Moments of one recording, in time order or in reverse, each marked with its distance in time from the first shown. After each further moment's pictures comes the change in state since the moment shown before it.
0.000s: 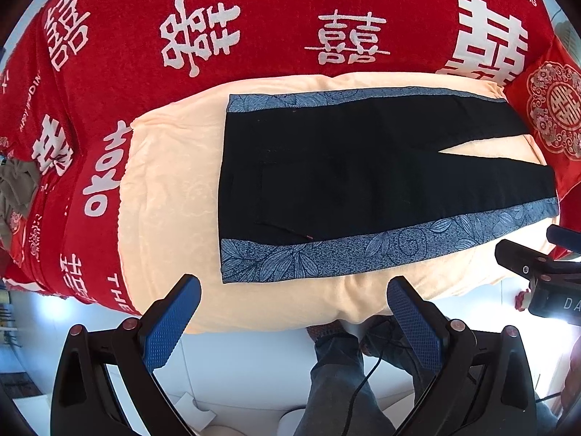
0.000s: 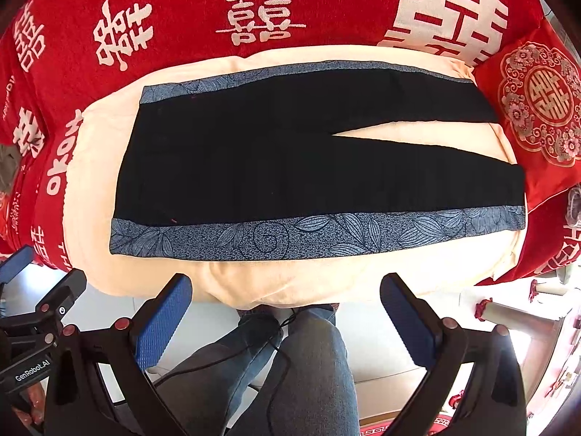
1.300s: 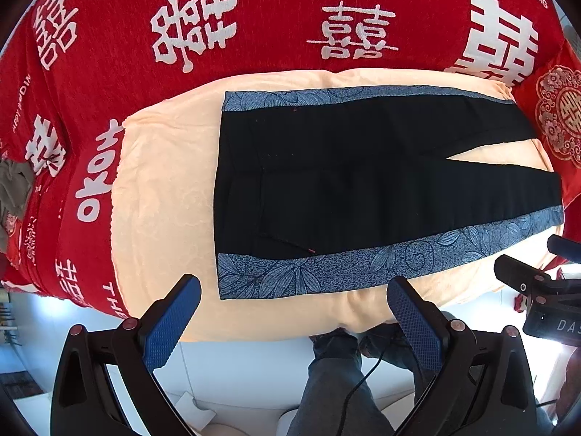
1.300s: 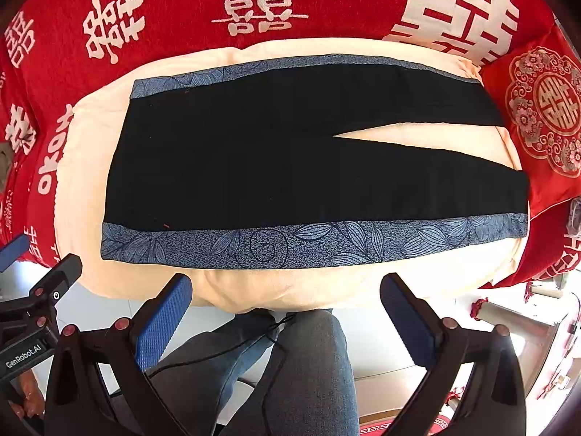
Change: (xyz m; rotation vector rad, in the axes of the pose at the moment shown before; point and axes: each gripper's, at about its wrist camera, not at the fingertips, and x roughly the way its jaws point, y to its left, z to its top) left arm 0.025 0.003 0.028 -0.003 0.042 -0.011; right arm 0.021 0.004 0.023 -0.011 0.055 -0.025
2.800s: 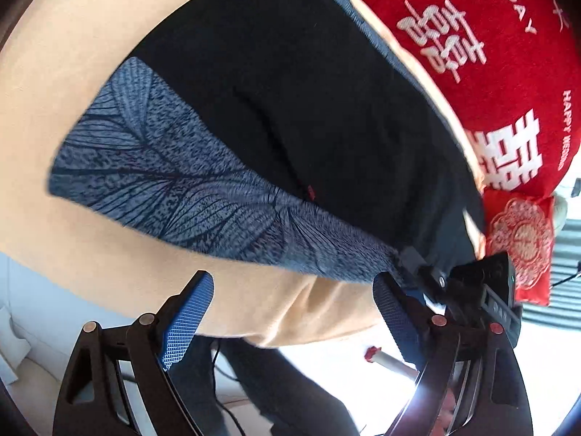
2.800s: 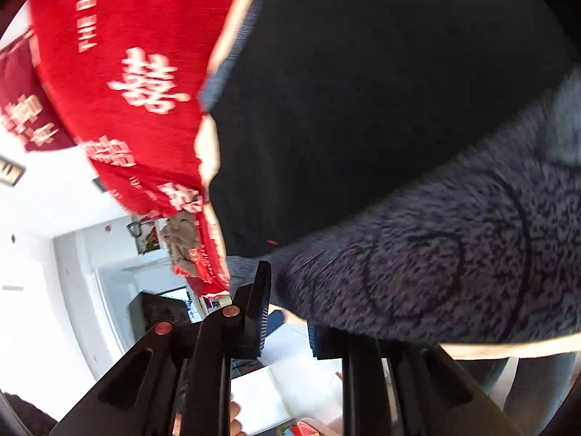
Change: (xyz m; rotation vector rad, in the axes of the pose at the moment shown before) left arm 0.185 0.059 -0.072 -0.569 0.101 -0.596; right arm 0.210 0.009 -0.009 0.346 0.070 1.071
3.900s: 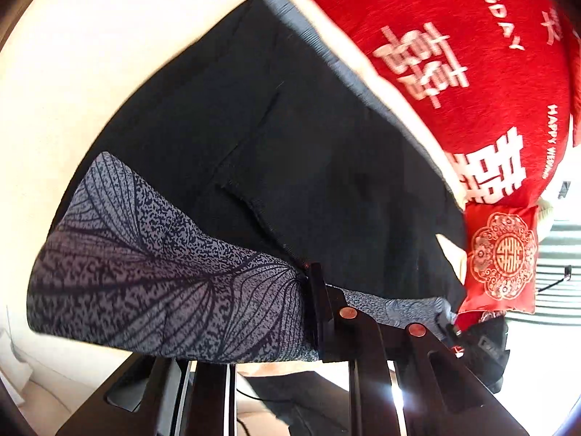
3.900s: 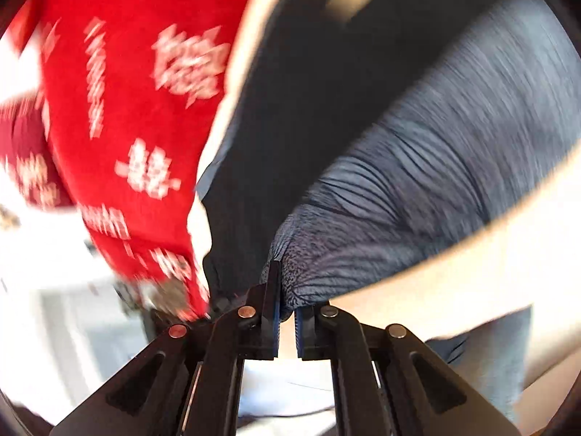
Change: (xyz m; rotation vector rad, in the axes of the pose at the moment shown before) left arm -0.026 -0.027 0.047 0.062 -0.036 -0.027; right arm -0.120 0.046 0.045 0.019 -0.210 -0.179
